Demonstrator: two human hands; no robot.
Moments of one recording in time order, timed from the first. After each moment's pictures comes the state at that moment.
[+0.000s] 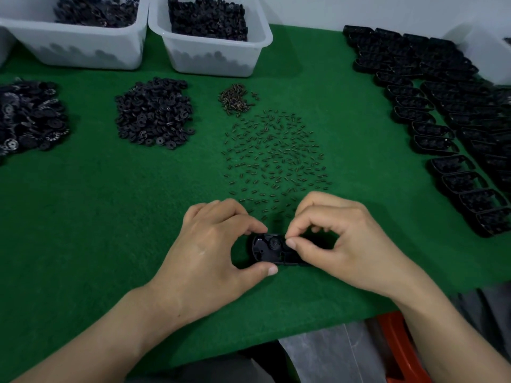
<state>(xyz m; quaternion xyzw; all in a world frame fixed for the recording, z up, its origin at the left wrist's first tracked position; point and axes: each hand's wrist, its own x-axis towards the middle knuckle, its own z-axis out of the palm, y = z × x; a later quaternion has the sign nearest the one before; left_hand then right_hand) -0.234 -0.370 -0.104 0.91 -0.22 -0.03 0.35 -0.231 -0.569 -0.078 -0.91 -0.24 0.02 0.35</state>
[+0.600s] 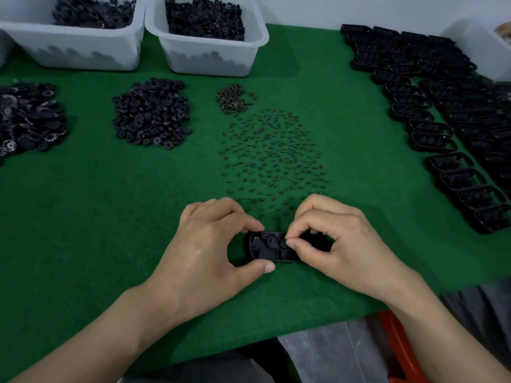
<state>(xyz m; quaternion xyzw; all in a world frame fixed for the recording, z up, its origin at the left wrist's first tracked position) -0.235 -0.371 -0.102 0.91 -0.22 -0.03 0.35 -0.235 -0.576 -0.092 -0.91 -0.23 0.01 0.34</state>
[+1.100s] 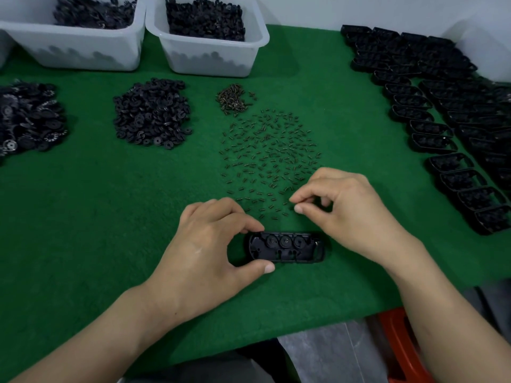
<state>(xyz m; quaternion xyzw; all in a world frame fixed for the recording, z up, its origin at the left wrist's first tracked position) -0.235 -0.371 -0.103 0.91 -0.22 -0.03 0.35 -0.204 -0.580 -0.082 -0.96 -0.16 -0.01 0.25</state>
